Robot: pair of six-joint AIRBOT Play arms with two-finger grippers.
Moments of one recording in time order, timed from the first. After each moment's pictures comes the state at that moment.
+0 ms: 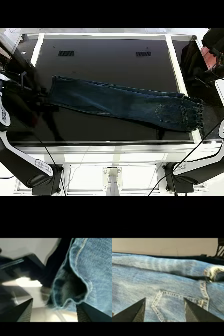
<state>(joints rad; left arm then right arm) 0.48 -1.97 1.71 1.08 -1.40 -1.21 -0.45 -1.67 1.79 -1.13 1.55 1.40</state>
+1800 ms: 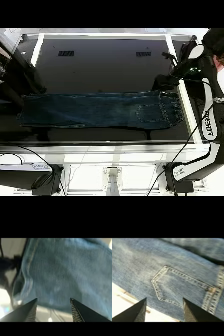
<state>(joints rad) 0.85 -1.57 1.55 1.09 -1.49 -1.10 -0.05 -1.69 1.73 -1.14 1.66 1.32</state>
